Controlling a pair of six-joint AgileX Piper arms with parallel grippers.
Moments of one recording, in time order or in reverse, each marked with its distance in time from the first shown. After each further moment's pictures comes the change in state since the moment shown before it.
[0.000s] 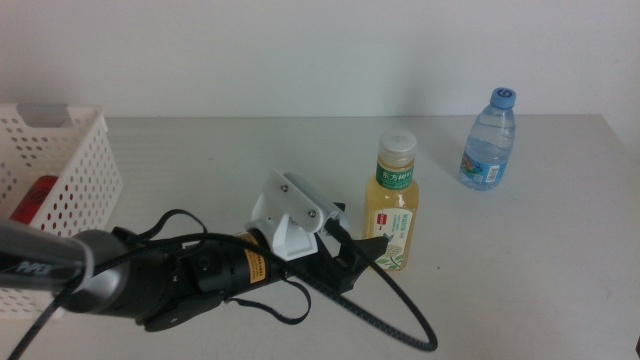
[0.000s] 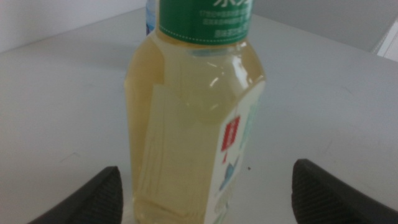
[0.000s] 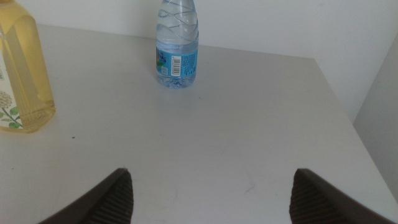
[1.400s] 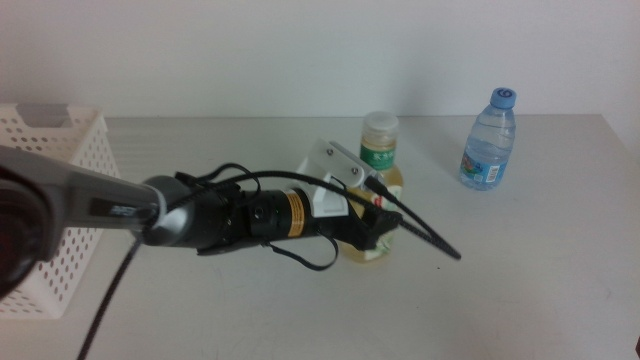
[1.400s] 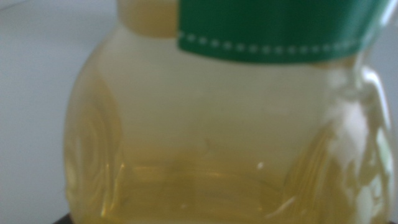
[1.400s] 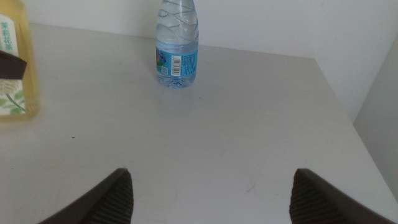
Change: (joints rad) left arm 0.024 0.219 -0.388 0.326 0.193 -0.323; right arm 0.000 0.000 0.000 0.000 0.000 0.000
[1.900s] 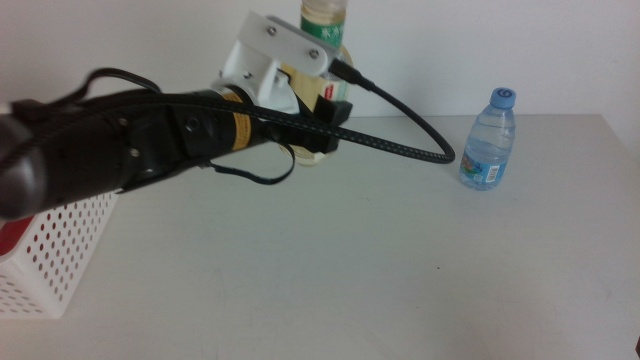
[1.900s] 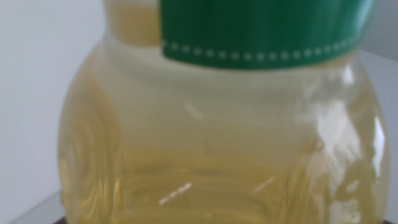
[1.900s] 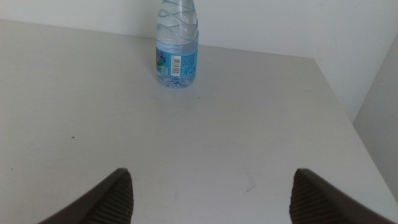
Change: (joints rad) left arm 0.012 -0.441 0.011 0.012 0.447 -0.034; right arm 0.000 0.000 0.000 0.000 0.000 0.000
